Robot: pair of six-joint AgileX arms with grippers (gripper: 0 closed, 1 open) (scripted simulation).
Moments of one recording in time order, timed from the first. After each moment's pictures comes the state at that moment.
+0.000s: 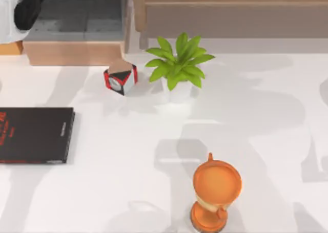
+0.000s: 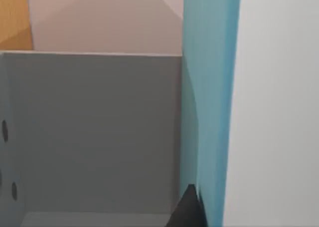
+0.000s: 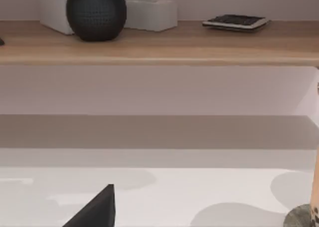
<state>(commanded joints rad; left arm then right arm) -0.19 1.96 1.37 0.59 -0.16 -0.01 0.00 0.00 0.00 0.00 0.00 0.00</state>
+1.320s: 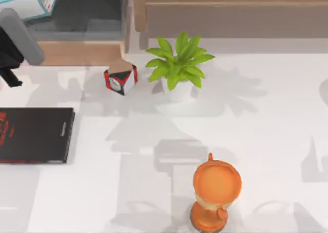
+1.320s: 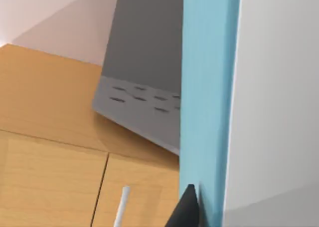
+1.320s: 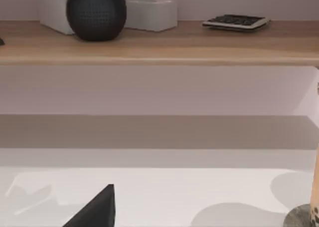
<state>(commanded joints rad) -0.04 1.39 0.56 0.78 0.03 1.32 0.00 0.00 0.00 0.00 0.00 0.00</state>
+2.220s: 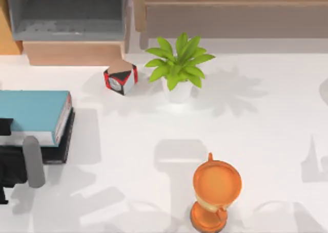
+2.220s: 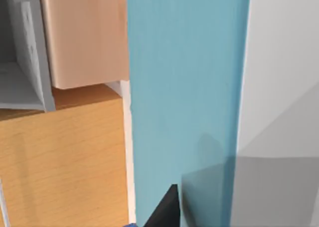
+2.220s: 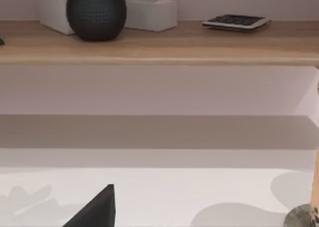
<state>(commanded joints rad) 0.03 1.46 0.11 0.83 0.06 1.61 0.00 0.00 0.00 0.00 0.00 0.00</state>
